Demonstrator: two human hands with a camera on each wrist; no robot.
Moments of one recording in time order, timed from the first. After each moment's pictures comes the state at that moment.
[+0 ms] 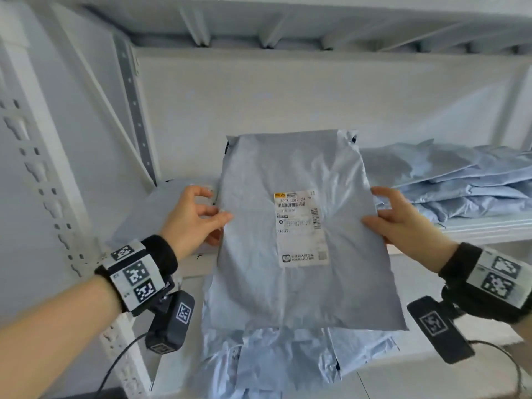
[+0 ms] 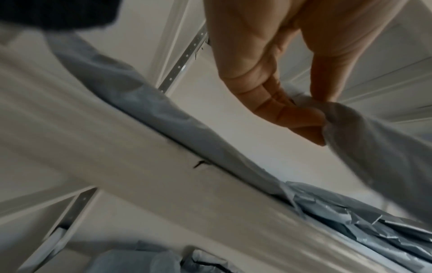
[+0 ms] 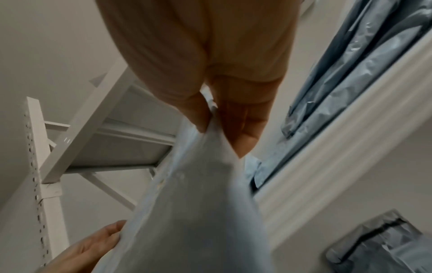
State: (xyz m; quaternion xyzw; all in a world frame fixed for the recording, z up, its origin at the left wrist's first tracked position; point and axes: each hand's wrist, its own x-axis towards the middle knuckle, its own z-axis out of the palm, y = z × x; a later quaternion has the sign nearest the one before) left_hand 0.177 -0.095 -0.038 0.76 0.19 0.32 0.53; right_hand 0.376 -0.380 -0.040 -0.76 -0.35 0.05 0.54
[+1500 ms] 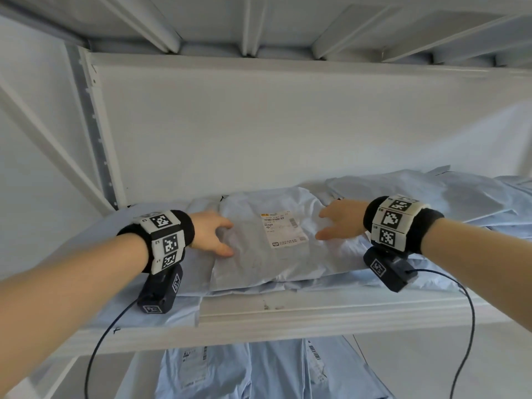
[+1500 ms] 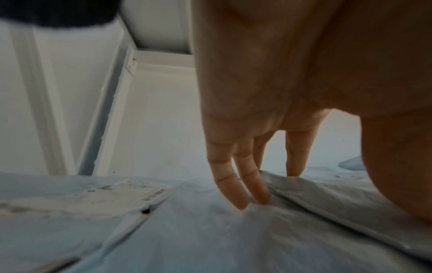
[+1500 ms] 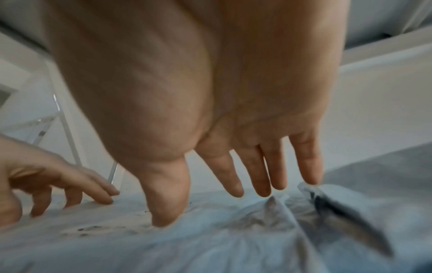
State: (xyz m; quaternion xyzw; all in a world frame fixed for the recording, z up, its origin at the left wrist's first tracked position) left_hand 0.360 -0.047 -0.004 0.97 0.24 -0.05 0.06; right_hand 0.551 -0.261 0.021 -0.88 -0.45 0.00 -0.13
